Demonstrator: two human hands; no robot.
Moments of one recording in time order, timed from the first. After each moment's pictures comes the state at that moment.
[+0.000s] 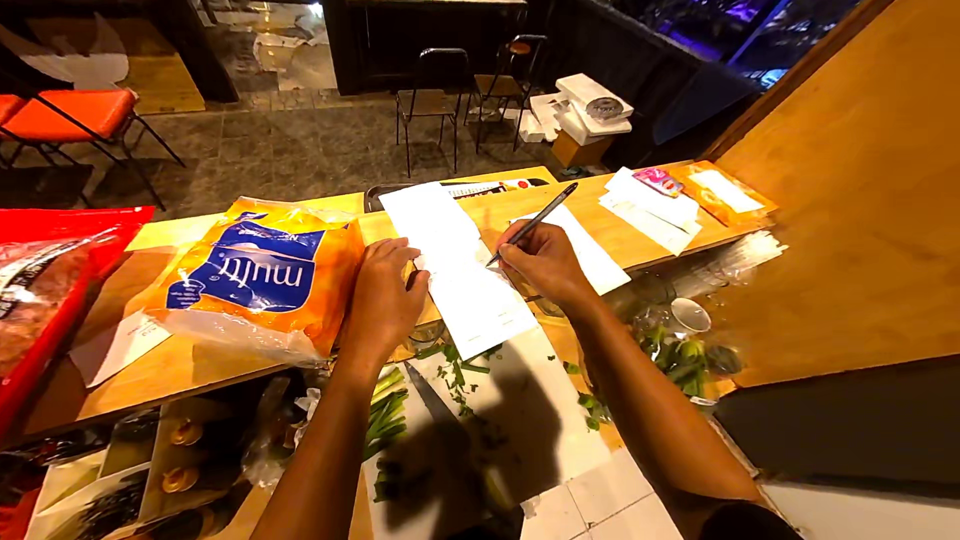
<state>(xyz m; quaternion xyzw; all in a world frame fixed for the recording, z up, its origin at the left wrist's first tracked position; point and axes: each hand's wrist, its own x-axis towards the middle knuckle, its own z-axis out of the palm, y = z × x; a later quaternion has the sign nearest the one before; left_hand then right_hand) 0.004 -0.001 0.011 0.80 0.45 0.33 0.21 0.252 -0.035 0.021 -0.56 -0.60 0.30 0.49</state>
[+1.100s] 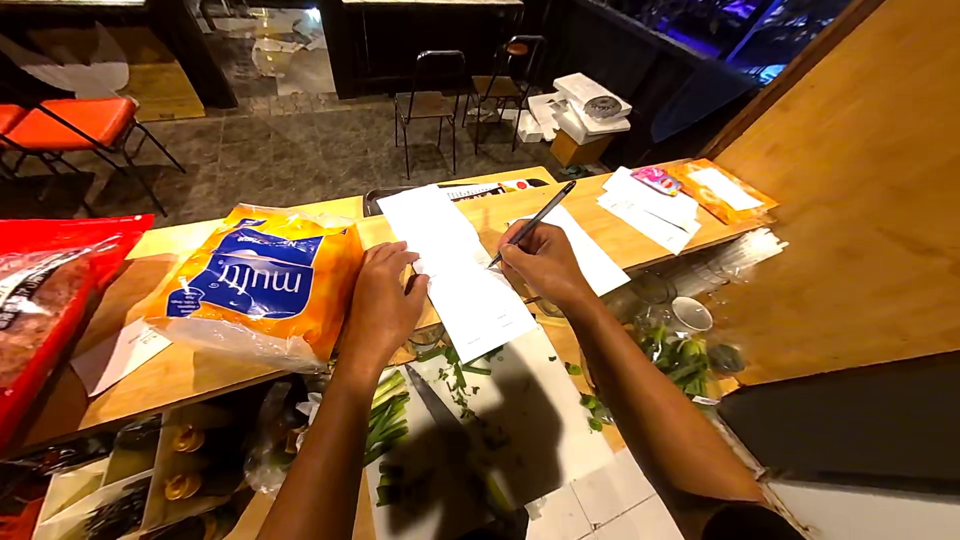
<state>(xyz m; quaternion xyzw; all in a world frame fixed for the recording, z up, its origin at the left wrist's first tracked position) 0.003 0.000 0.009 0.80 0.45 0.34 0.21 0.251 -0.035 0.020 -0.58 -0.58 0.28 0.50</state>
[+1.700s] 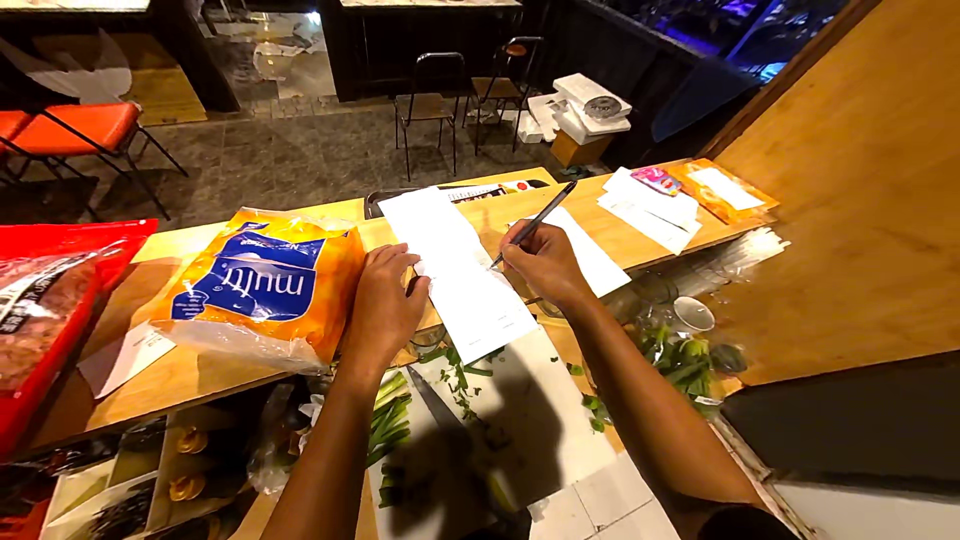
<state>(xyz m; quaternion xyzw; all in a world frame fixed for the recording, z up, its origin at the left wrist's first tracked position) 0.003 0.001 0.009 0.80 0.45 0.33 0.21 0.251 -0.032 0.020 -0.58 -0.58 0.28 0.51</state>
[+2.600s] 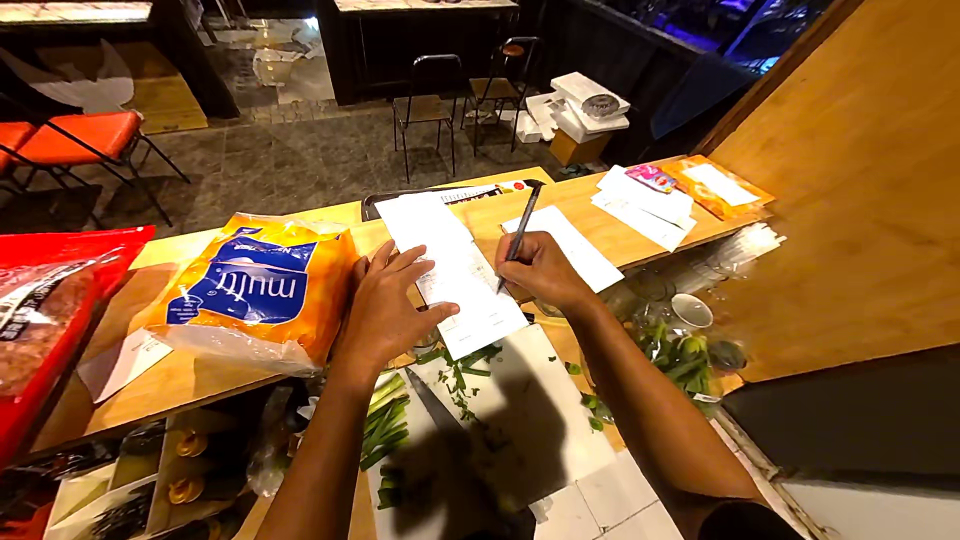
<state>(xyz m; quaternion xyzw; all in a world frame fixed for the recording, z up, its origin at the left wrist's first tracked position) 0.003 0.000 0.008 0.86 0.41 0.27 0.17 0.263 -0.045 0.019 -0.51 -0.64 0.34 0.46</state>
